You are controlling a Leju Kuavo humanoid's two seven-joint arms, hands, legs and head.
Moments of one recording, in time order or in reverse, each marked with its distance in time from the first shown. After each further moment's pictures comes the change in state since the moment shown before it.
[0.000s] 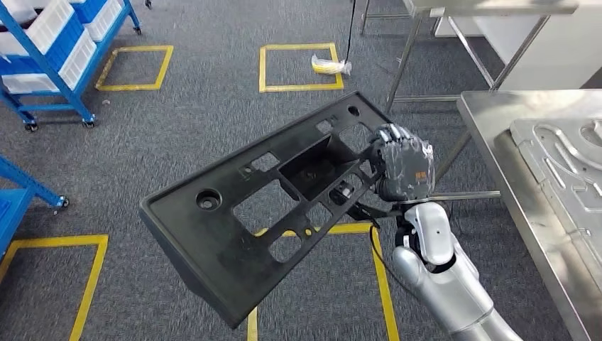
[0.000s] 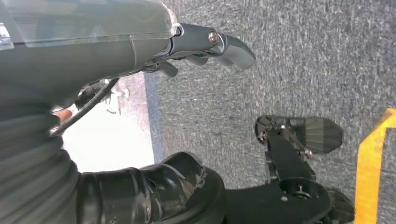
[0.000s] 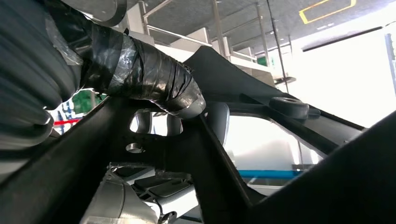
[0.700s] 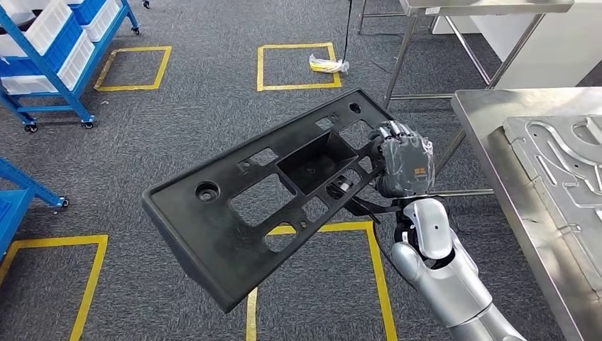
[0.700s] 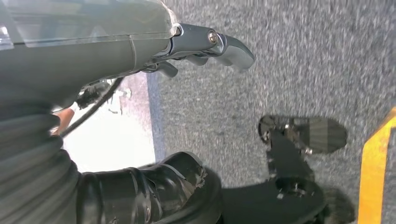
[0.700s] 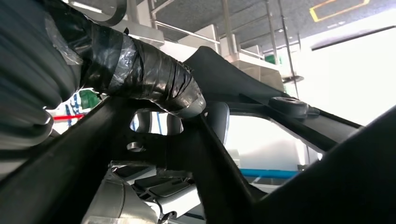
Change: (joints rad) left arm -0.001 -0.003 0.001 0.000 0.000 0.003 -0.008; right arm -0.022 0.000 0.000 0.023 0.023 0.019 0.013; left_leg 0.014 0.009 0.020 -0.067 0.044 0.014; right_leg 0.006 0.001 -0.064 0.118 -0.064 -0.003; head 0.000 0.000
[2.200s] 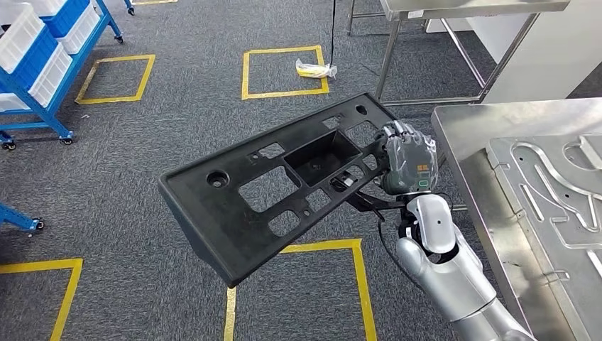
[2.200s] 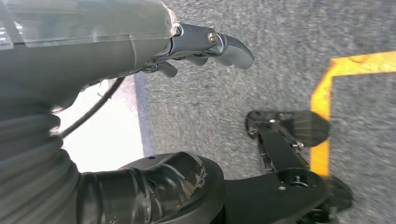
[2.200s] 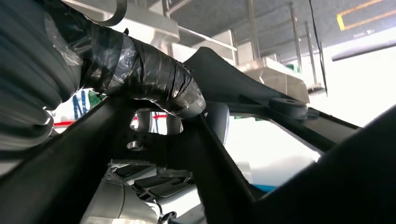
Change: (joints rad) left arm -0.001 0.002 0.015 0.000 -0.004 -0.008 -0.014; right arm -0.027 -0.004 0.005 0.041 0.000 0.022 0.006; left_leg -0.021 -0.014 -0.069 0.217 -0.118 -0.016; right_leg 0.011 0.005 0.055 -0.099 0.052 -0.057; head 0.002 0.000
